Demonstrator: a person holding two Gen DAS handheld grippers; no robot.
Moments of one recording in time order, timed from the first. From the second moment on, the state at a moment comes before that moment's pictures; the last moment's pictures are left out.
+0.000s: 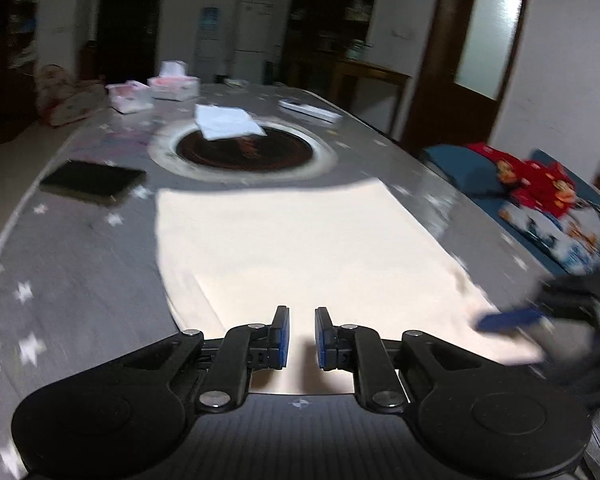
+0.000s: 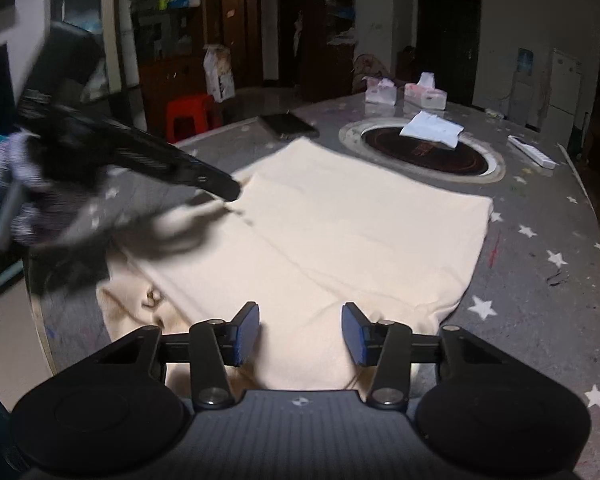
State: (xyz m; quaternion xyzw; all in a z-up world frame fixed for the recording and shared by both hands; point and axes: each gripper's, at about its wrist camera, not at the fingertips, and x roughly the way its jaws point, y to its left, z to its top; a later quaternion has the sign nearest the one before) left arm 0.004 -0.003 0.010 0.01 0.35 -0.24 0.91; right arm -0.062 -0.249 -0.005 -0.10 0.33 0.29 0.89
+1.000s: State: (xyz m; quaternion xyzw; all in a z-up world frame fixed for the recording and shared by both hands) left arm -0.123 -0.027 -0.013 0.28 0.24 -0.30 0.88; right arm -0.127 -0.247 0.006 -0.28 0.31 0.31 0.85
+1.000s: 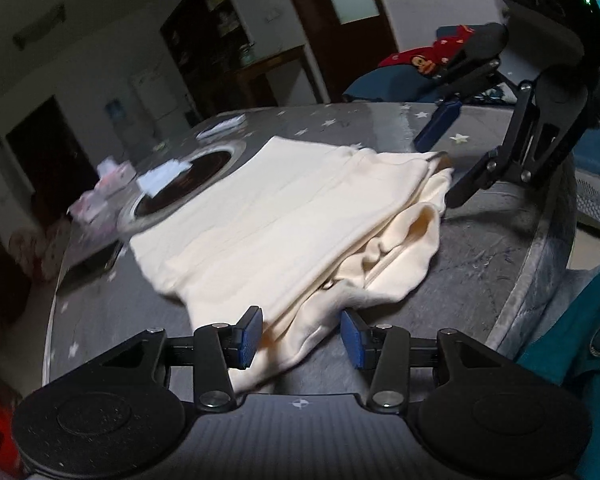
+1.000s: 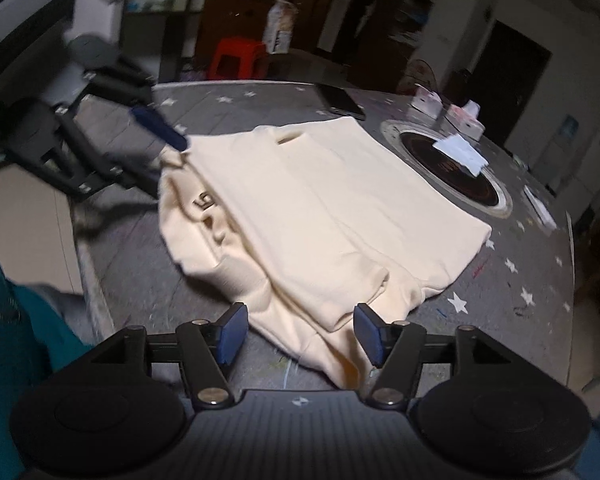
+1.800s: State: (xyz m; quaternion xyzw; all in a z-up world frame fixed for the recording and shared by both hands) left arm -0.059 -0.012 0.013 0.13 0.28 -0.29 0.91; right arm -0.088 -0.234 0.000 -0.21 0.32 0.34 0.86
